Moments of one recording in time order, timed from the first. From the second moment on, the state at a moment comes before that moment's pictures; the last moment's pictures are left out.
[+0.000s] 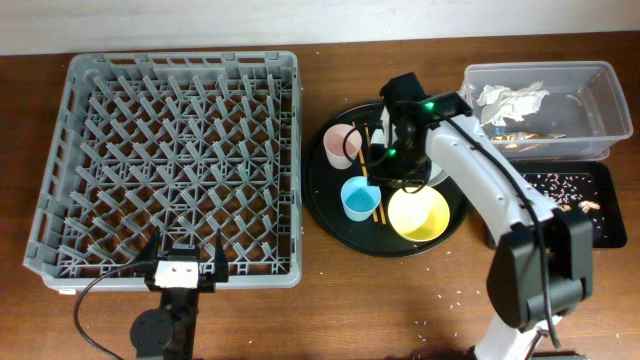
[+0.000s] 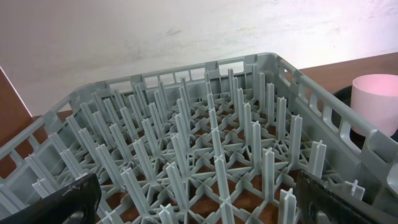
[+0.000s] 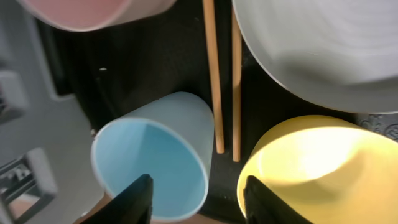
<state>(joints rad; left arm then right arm) 0.03 0.01 0.02 -0.08 0.04 0.17 0.32 1.90 1.57 -1.13 -0.22 0.32</state>
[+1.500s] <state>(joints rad) 0.03 1.40 1.00 -0.41 1.04 -0.14 0.06 1.59 1.65 -1.19 -0.47 0.25</state>
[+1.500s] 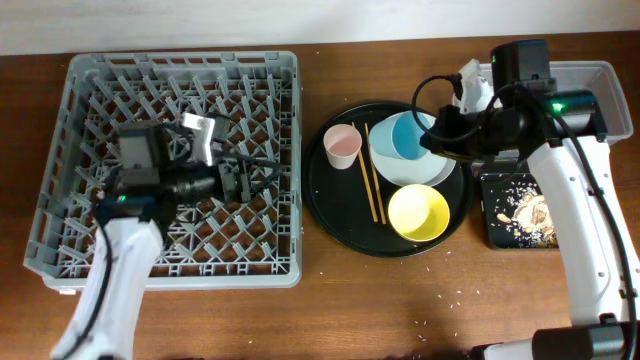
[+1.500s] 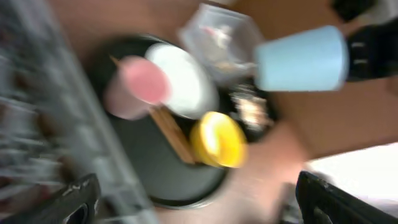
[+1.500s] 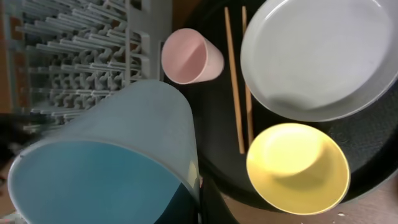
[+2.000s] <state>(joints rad) 0.03 1.57 1.01 0.07 1.43 -0.84 0.10 1.63 1.45 -0.75 -0.96 0.27</state>
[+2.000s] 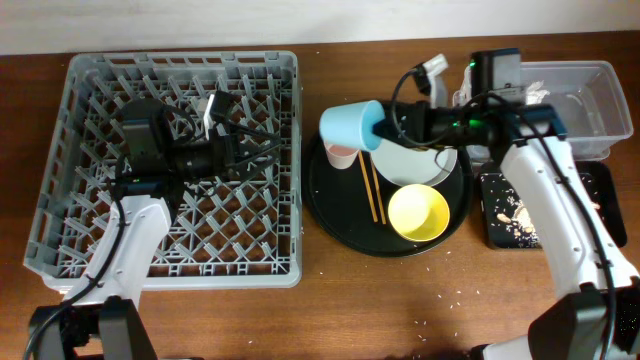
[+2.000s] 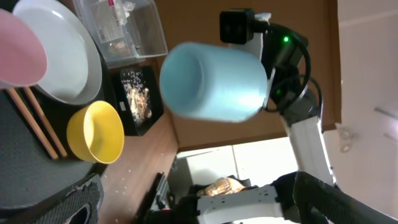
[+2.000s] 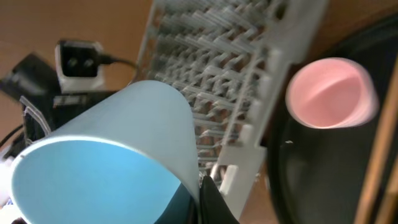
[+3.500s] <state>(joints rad) 0.05 1.57 1.00 0.47 1.48 -1.07 0.40 1.80 1.40 -0.19 -1.08 0.65</state>
